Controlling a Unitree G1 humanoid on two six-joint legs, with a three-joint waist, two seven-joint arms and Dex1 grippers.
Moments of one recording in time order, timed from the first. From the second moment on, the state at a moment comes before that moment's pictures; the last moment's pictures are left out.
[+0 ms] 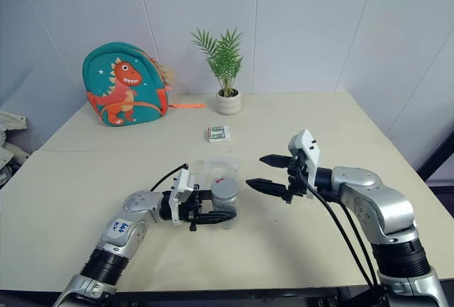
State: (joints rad) left arm -0.56 0.37 -0.14 0.16 -0.39 0.16 -1.16; right arm -0.62 -0.65 -0.05 -0.19 0.65 0.75 0.94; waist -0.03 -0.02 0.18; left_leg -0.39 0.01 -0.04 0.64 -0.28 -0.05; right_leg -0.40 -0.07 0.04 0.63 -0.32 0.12
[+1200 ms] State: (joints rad) left arm -0.56 0.37 -0.14 0.16 -0.39 0.17 -1.14; right arm -0.69 -0.57 0.11 -0.30 0.63 0.78 0.88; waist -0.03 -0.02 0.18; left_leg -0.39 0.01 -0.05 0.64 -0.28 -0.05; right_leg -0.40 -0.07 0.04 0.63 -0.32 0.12
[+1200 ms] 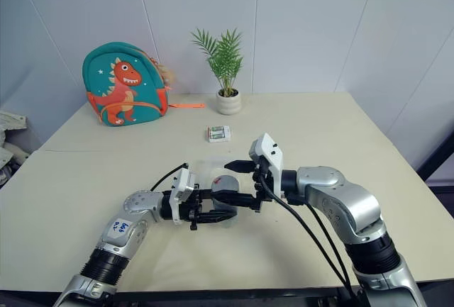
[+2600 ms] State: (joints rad) left arm -0.56 0.37 -0.14 0.13 -0.39 0.17 -1.15; right arm -0.70 -0.55 0.13 -0.27 0.64 0.80 0.94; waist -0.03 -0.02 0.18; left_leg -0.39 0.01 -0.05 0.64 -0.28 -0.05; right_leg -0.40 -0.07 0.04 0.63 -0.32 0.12
